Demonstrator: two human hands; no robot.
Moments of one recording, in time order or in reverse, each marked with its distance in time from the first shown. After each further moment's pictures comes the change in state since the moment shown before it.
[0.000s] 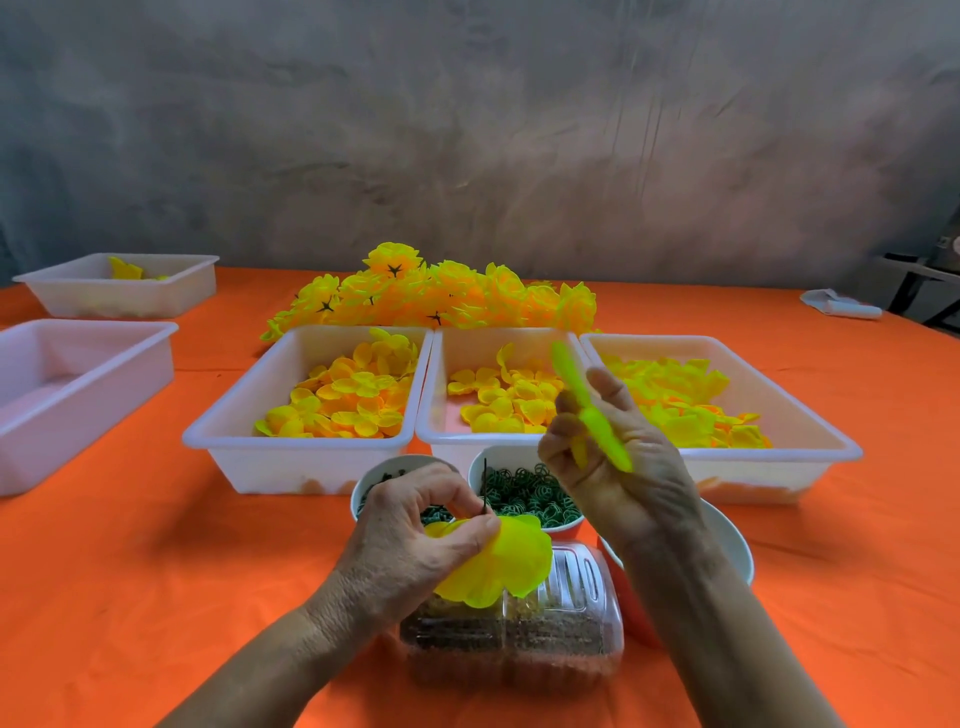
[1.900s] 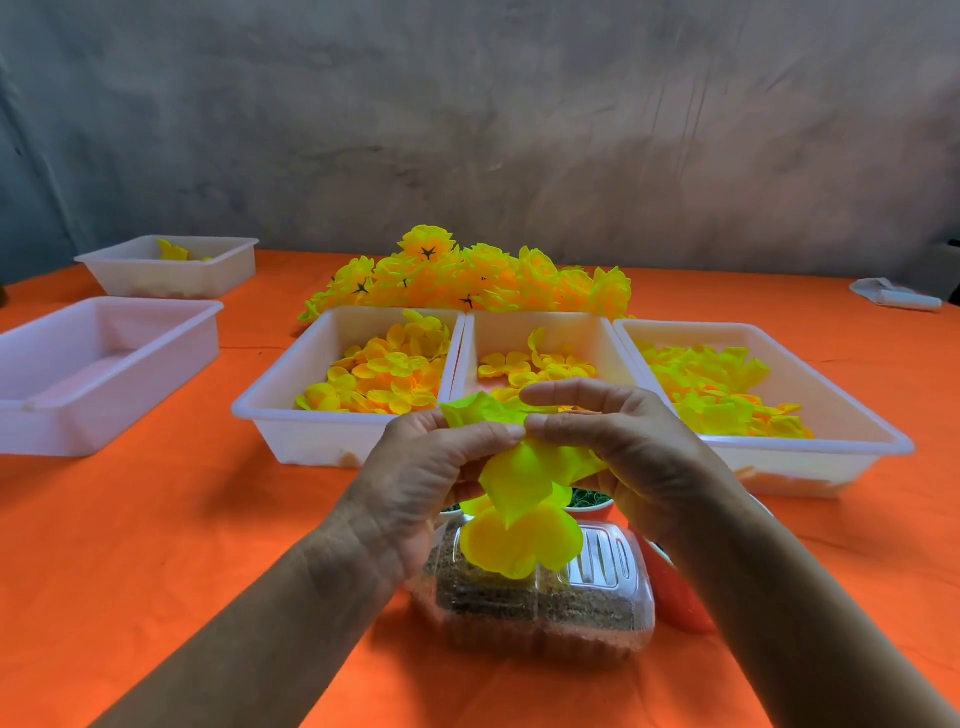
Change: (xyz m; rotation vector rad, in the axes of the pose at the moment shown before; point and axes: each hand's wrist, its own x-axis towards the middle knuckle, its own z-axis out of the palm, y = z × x) left_hand 0.016 0.039 -0.016 -0.614 0.066 -0.615; right_hand -0.040 -0.005 0.034 -0.924 -0.146 0.070
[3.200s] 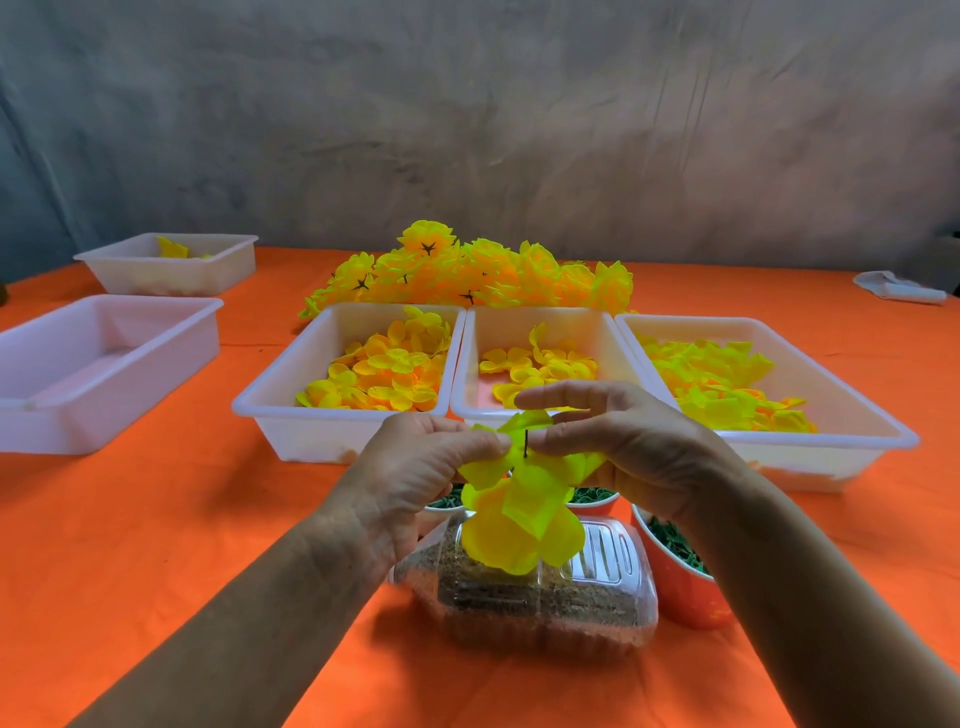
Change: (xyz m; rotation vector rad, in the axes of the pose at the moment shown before) left_hand 0.008 -0.001 -0.010 0.179 0.080 -0.084; right_hand 0.012 -0.002 -0.008 -0.080 -0.131 0.143
